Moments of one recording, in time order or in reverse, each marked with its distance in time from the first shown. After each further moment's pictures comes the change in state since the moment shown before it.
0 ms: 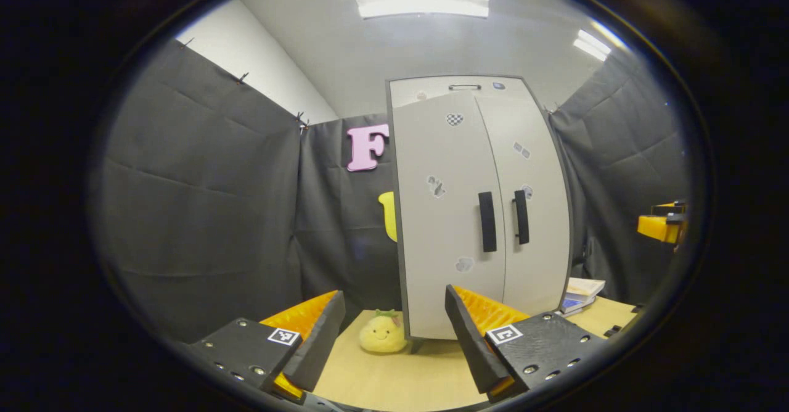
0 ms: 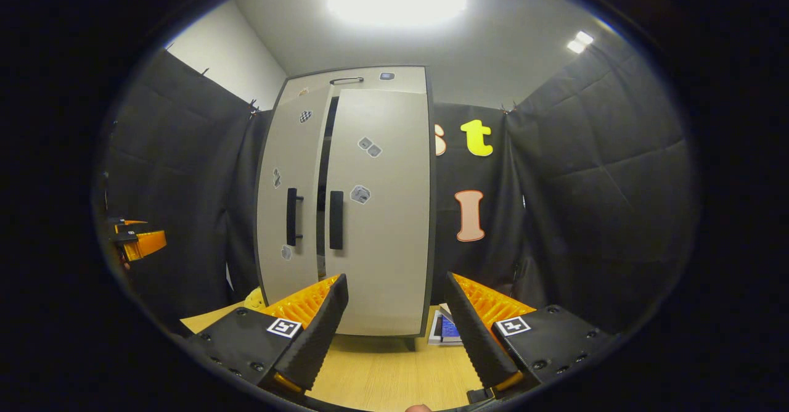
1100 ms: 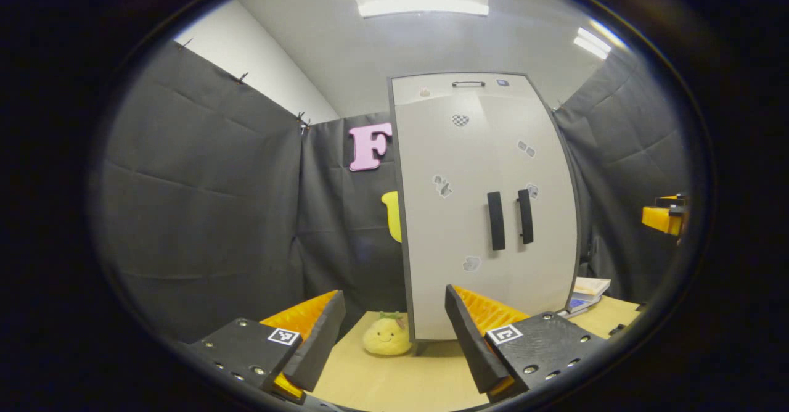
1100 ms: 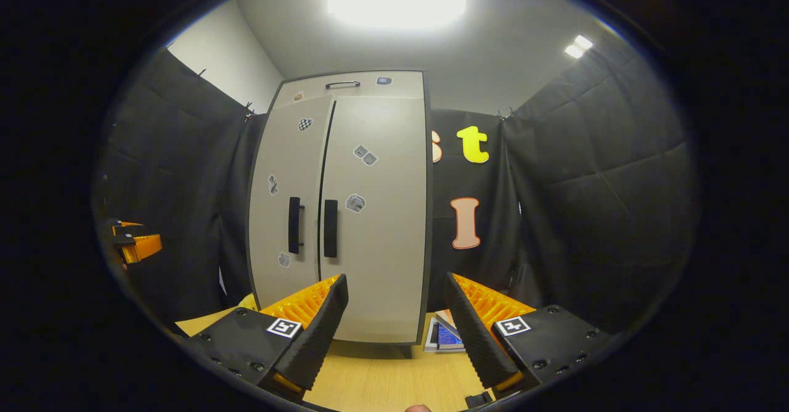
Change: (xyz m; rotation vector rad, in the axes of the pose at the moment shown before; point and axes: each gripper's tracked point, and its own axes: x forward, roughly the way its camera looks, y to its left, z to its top) left arm 0.010 0.010 0.000 0.011 0.002 0.016; right arm 0.016 0.001 0.011 -0.002 -0.031 -0.023
